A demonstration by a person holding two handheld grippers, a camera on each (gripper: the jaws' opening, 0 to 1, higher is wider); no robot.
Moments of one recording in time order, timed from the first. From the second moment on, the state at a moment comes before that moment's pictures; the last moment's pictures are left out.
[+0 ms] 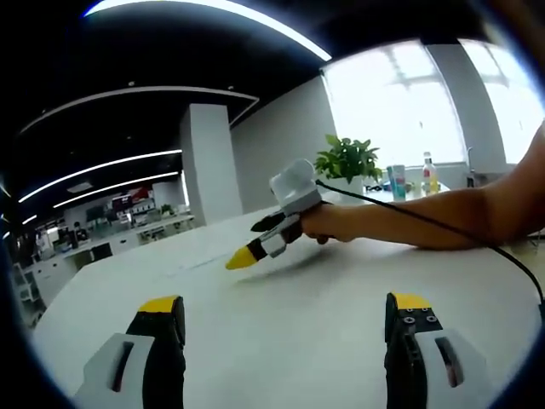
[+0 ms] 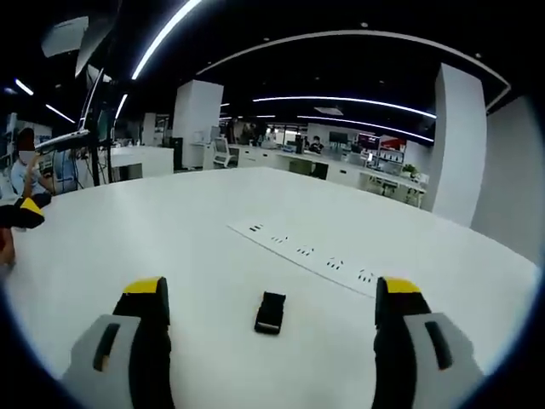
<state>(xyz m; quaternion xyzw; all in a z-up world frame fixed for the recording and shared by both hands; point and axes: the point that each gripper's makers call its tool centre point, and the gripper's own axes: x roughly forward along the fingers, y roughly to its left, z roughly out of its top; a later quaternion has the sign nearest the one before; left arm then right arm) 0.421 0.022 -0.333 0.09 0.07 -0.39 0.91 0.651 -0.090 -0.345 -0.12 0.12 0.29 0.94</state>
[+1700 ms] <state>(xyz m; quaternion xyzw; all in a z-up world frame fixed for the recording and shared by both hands) 0.440 0.055 -0.310 0.01 0.03 -0.34 0.94 0.592 -0.139 -0.324 -0.09 0.08 0.22 0.97</state>
